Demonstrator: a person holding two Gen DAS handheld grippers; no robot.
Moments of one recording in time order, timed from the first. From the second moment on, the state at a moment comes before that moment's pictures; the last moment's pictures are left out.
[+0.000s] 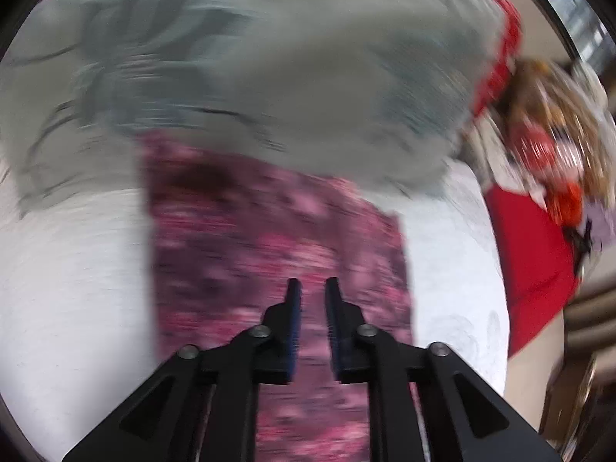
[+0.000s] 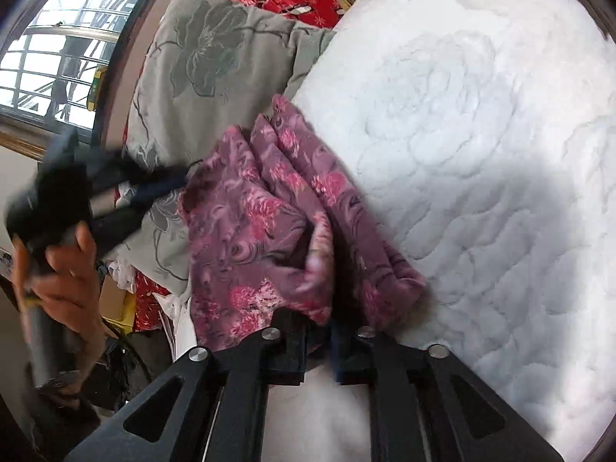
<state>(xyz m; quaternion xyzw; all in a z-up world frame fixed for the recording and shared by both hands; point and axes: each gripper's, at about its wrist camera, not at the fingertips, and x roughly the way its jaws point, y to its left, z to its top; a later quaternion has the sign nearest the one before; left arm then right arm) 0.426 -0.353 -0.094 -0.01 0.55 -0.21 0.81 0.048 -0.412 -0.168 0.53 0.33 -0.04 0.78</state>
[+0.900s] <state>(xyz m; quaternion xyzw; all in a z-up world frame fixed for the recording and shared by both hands) 0.407 -0.259 -0.176 -0.10 0.55 -0.19 0.81 0.215 -0.465 -0.112 0.38 0.31 0.04 0.87</state>
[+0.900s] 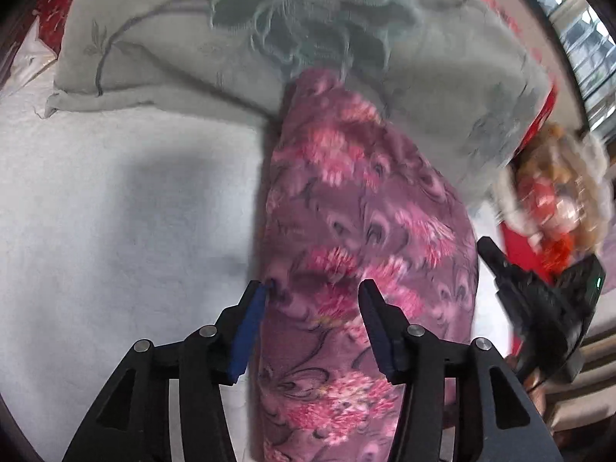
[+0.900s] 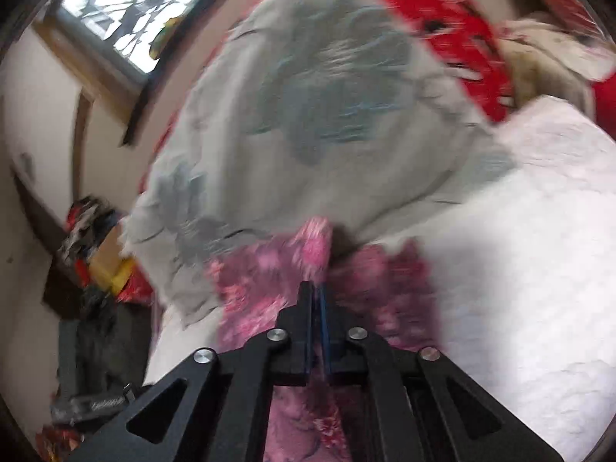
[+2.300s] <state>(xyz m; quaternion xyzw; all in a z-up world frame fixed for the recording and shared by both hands) 0.336 -0.243 -0.206 -0.04 0.57 -0.17 0.80 0.138 -0.449 -0.116 0.34 0.38 0.09 0.85</state>
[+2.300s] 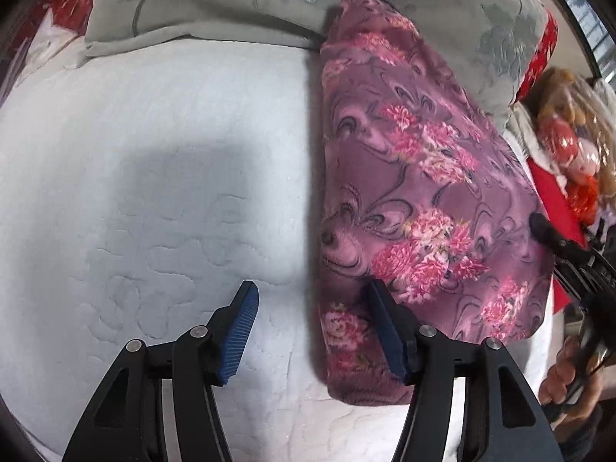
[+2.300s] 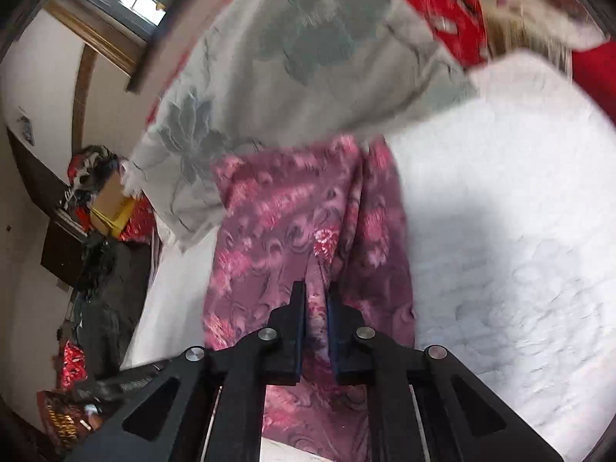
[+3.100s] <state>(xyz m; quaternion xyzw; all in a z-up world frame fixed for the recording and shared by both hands) 0.326 -0.222 -0.171 -0.07 0.56 -0.23 0.79 0.093 -0.444 -0.113 0.30 0.44 0.03 0.85</state>
